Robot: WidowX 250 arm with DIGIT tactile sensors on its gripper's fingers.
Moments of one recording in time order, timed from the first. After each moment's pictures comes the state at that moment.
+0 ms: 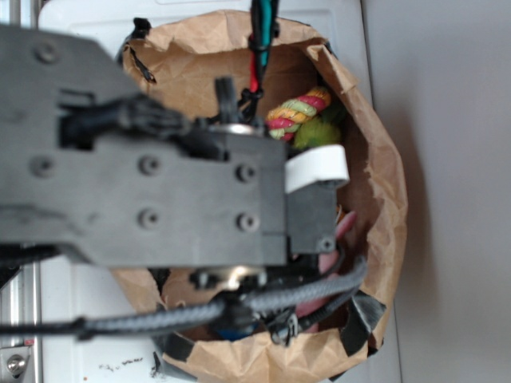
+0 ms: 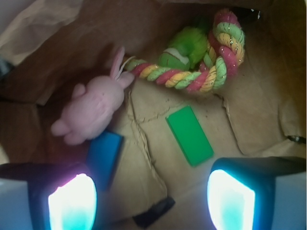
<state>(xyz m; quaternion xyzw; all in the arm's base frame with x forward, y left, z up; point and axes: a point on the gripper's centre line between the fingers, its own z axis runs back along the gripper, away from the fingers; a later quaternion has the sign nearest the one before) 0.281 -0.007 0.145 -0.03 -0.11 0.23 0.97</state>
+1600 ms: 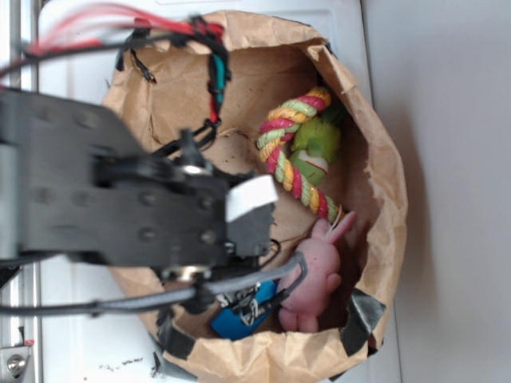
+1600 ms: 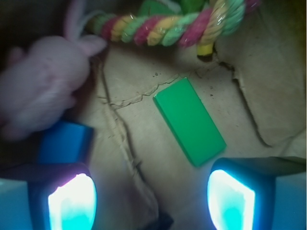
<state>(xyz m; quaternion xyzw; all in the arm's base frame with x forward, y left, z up) 0.269 -0.021 0.081 -0.02 -0.11 0.23 0.97</state>
